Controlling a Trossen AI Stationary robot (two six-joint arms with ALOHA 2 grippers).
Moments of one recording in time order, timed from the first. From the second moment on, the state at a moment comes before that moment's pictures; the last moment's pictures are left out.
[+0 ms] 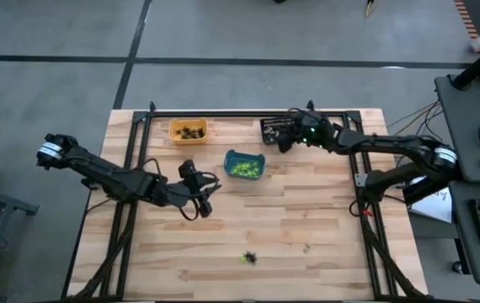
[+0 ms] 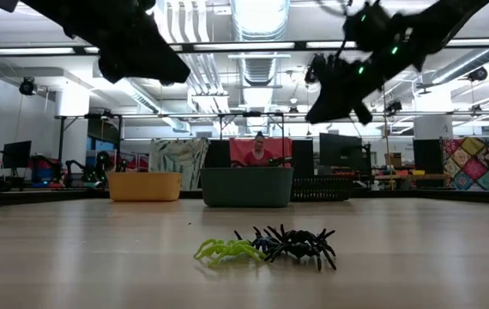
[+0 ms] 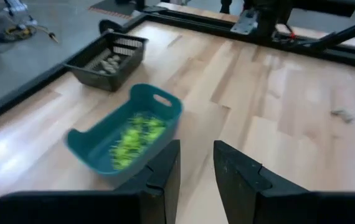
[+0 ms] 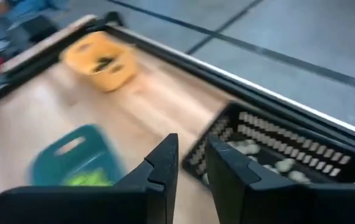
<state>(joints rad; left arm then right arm) -0.33 1.24 0.70 -0.01 -0.67 -0.42 -0.48 1.29 0.69 0.13 0.11 0.34</state>
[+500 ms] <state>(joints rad) -0.53 1.48 0.70 0.26 -0.65 -0.54 0.04 1.04 0.69 -0.14 0.10 0.40</state>
